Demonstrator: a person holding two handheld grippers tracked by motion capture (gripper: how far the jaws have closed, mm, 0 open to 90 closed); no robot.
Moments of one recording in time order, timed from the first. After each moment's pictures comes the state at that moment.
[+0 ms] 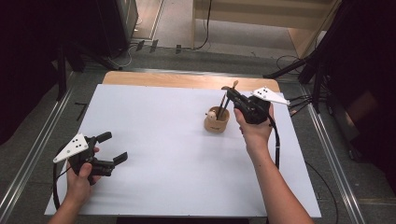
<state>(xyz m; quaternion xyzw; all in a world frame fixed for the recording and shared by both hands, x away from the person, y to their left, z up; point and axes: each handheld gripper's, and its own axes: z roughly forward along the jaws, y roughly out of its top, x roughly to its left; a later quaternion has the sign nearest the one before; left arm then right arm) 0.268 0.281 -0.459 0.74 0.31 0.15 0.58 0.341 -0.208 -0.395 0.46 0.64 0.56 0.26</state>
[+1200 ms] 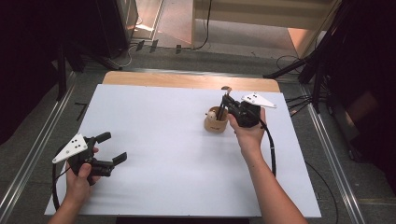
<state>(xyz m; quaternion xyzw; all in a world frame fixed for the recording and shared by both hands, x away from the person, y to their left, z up) 0.267 0.282 -0.459 0.73 0.31 0.16 0.58 0.355 -0.198 -0.432 0.48 0.65 0.53 0.26</state>
